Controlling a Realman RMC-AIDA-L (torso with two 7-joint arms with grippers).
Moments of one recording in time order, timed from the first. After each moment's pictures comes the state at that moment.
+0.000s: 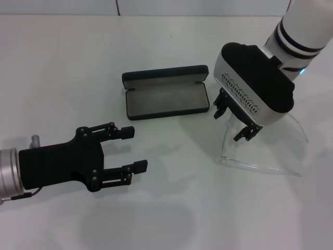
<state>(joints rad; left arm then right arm) -0.16 -2.08 1.08 0.90 1.63 1.63 -1.23 1.05 2.03 -1.64 -0.89 -2.42 -1.40 1.38</state>
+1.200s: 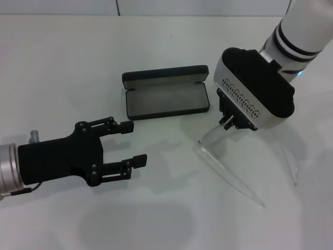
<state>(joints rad) -0.17 -2.09 1.06 0.90 1.63 1.63 -1.23 1.03 2.03 -1.66 -0.90 -2.41 -1.36 1.34</state>
